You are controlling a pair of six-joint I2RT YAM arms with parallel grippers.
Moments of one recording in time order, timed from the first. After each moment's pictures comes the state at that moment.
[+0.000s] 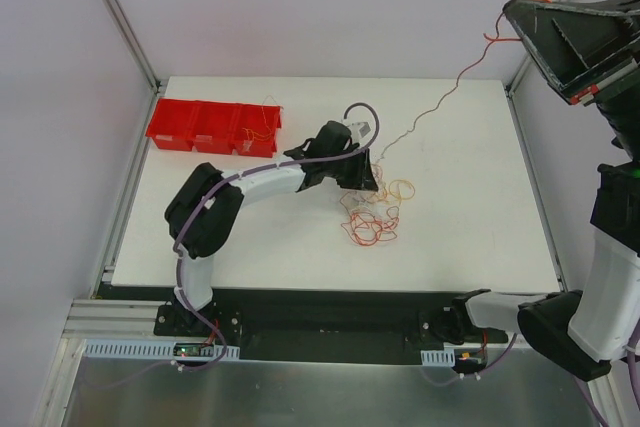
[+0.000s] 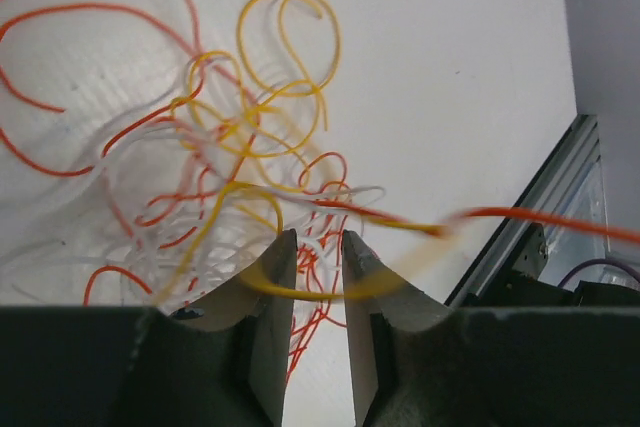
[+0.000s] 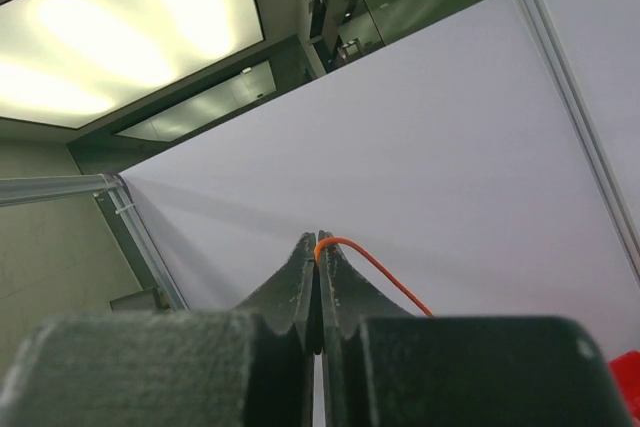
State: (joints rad) left arm -0.76 1.90 1.31 0.00 0.39 -0.64; right arm 0.35 1.25 2.31 -0.23 -0.57 1.11
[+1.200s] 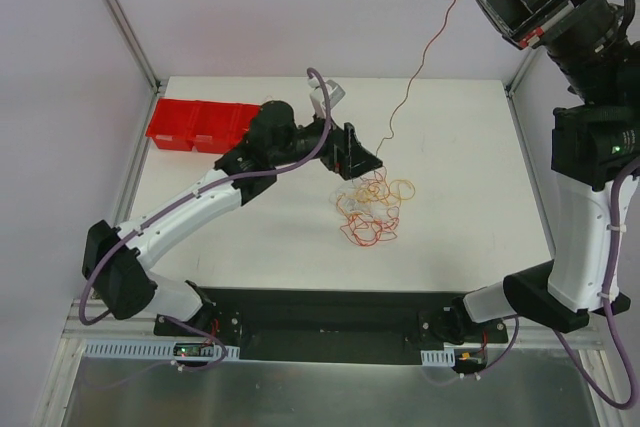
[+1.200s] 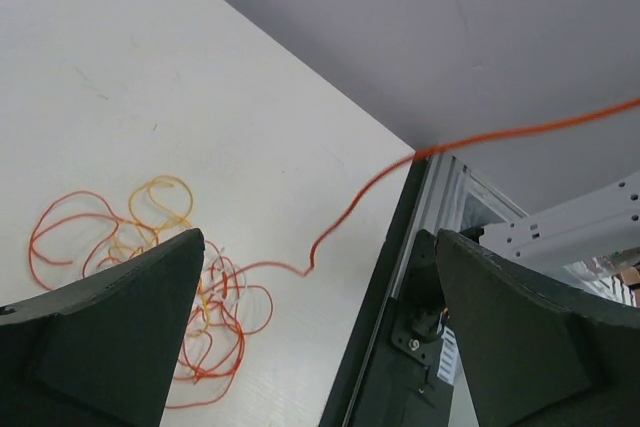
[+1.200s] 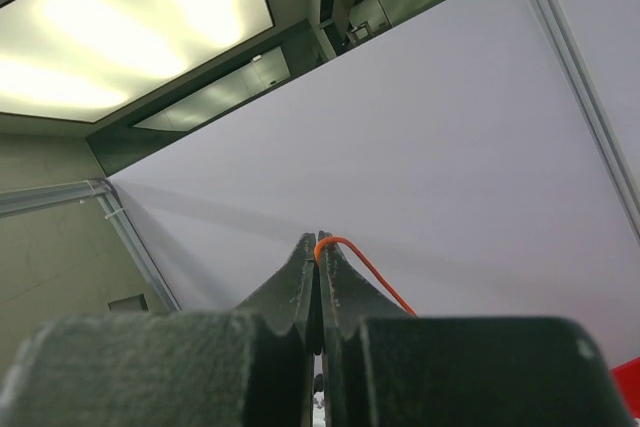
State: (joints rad) left arm -0.75 1.37 1.21 0.03 0.48 -0.48; right arm 0.35 1.45 2.41 -0.10 -0.61 1.17
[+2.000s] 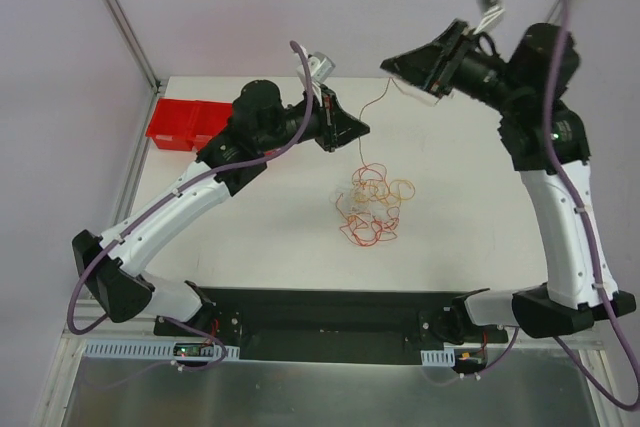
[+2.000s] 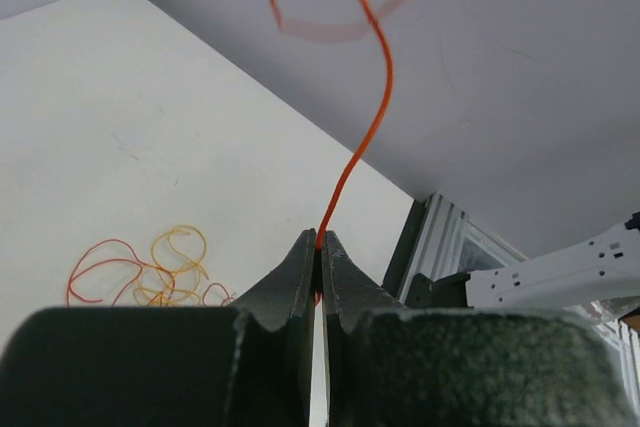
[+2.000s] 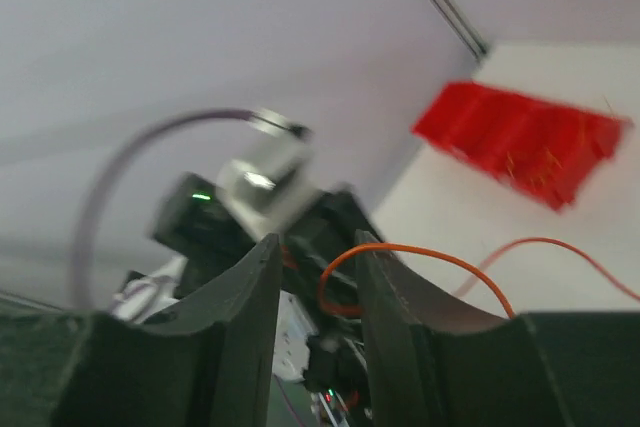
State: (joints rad) left arm -0.75 1.40 1.42 -0.09 0.43 -0.45; right arm 0.35 1.33 1.99 -0.48 -0.62 0.85
